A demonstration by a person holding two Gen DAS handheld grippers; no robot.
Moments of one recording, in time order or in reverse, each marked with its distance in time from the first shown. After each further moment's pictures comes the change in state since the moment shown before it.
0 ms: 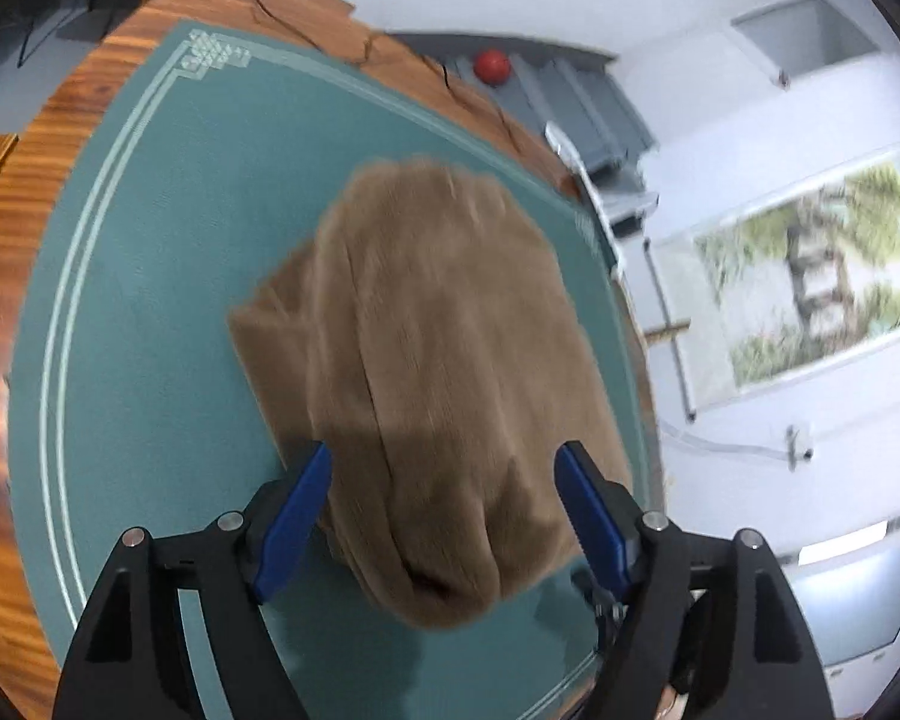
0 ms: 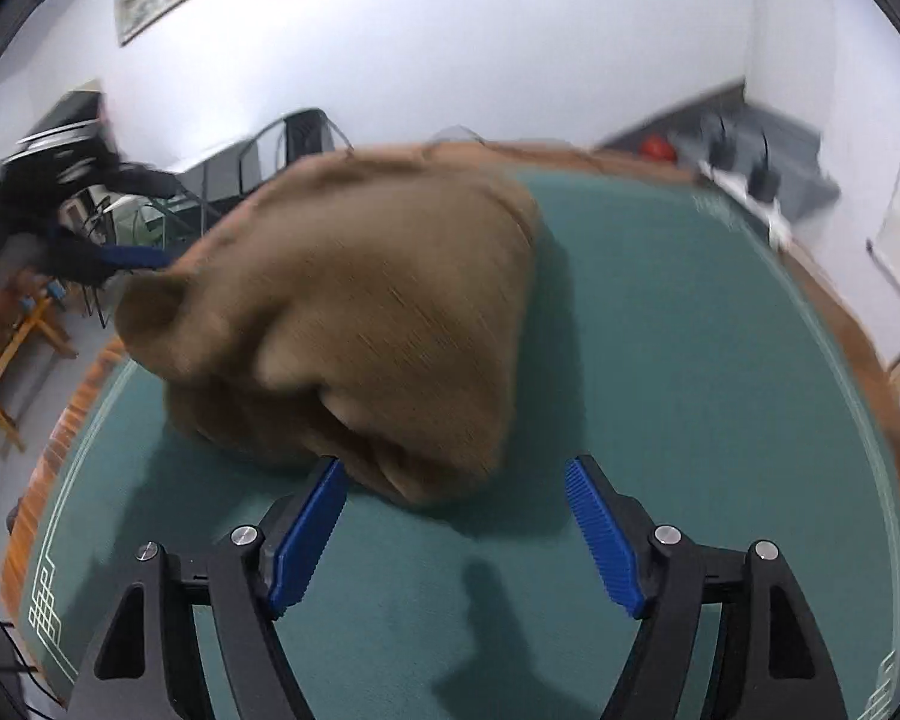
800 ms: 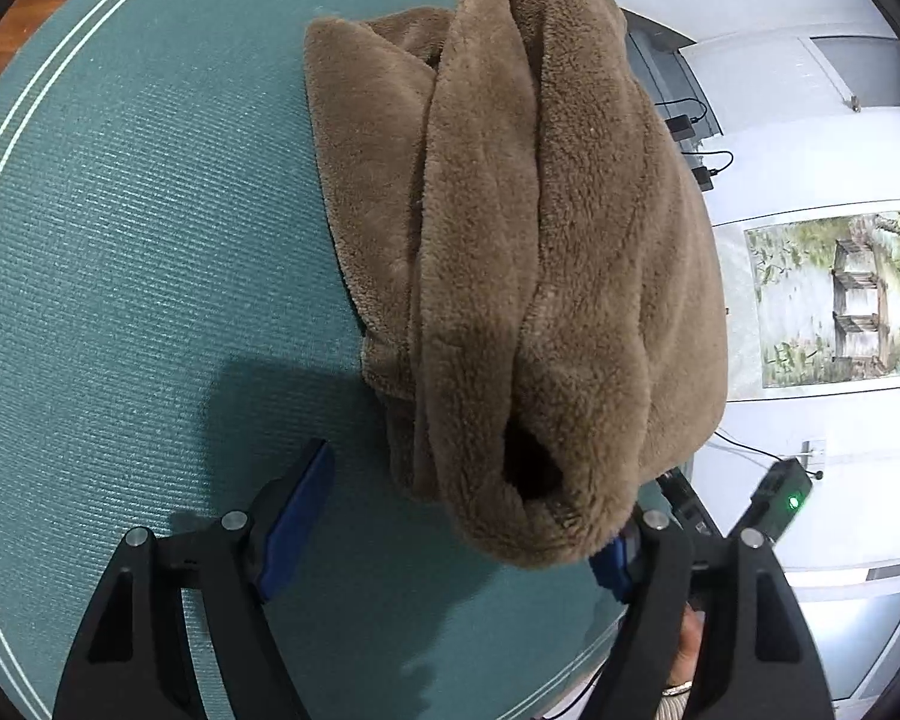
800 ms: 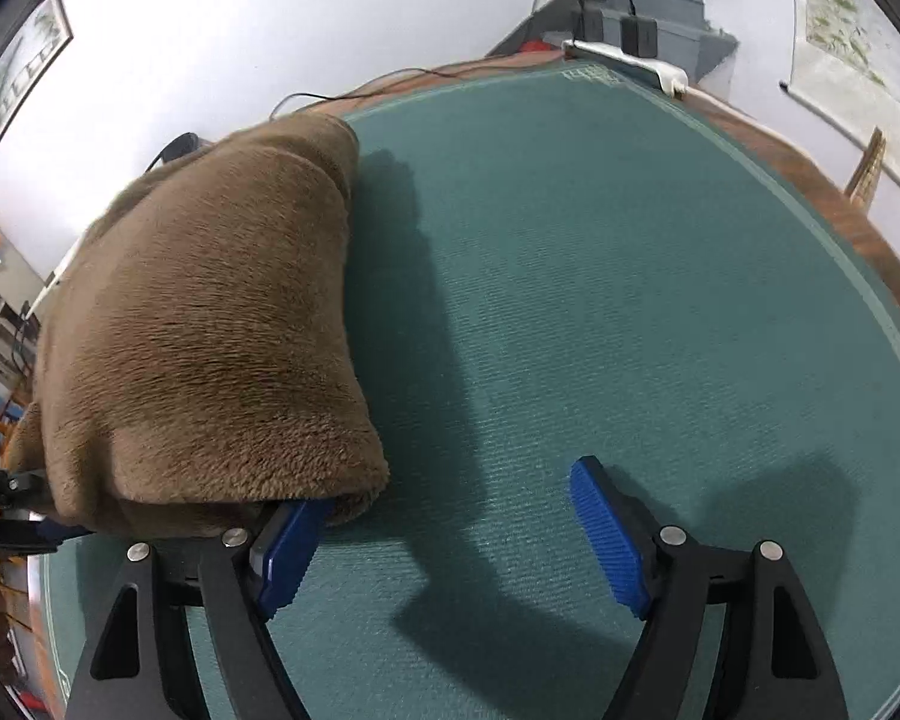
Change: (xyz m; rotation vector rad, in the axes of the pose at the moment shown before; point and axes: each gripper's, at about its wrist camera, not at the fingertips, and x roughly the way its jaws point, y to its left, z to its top) left arm 0.064 0.043 -0.088 -0.190 0.105 0.016; right arm 0.041 -0.073 -0.002 0.296 0.081 -0.089
